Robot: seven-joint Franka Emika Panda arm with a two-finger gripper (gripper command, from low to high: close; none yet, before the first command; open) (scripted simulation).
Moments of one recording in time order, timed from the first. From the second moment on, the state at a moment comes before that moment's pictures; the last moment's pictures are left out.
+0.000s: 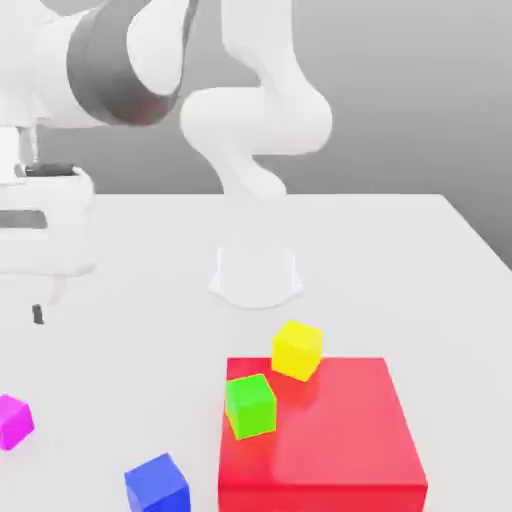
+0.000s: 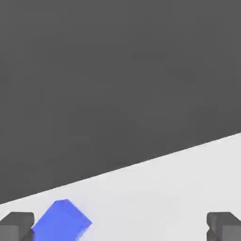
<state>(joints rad) -0.13 0.06 -0.40 -2.35 0.27 2.57 0.39</state>
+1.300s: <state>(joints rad) -0.01 0.31 -0.19 -2.38 0.13 2.68 0.12</state>
